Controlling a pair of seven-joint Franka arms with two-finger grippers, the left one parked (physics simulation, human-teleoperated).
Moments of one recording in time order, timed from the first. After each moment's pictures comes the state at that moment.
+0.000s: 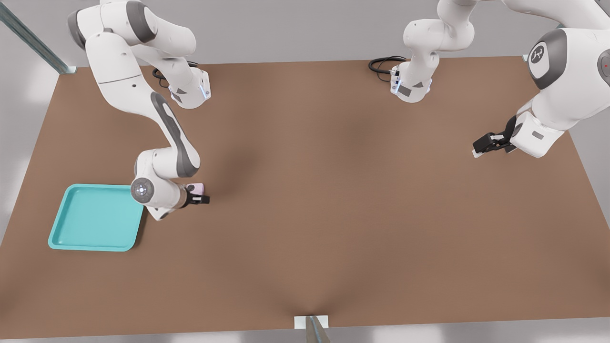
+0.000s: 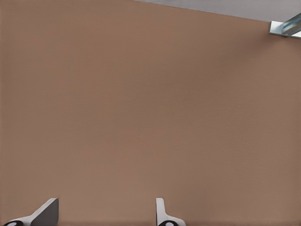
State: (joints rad) arm 0.03 0.42 0.13 -2.00 0.09 2.24 0.16
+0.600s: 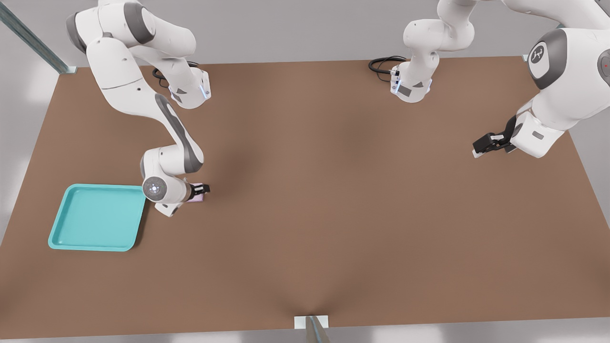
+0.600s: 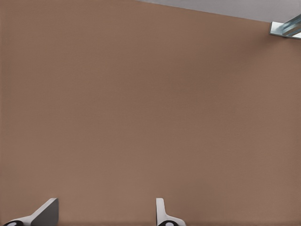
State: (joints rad) arm -0.03 0.44 0.18 -2.09 -0.04 2.24 -0.01
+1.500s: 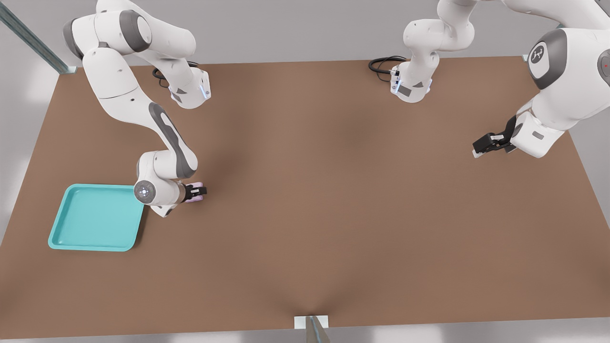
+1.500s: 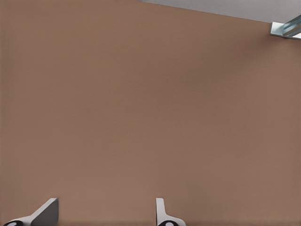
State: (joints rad) arm -0.08 0.49 0.18 -2.11 0.05 2.31 -0.06
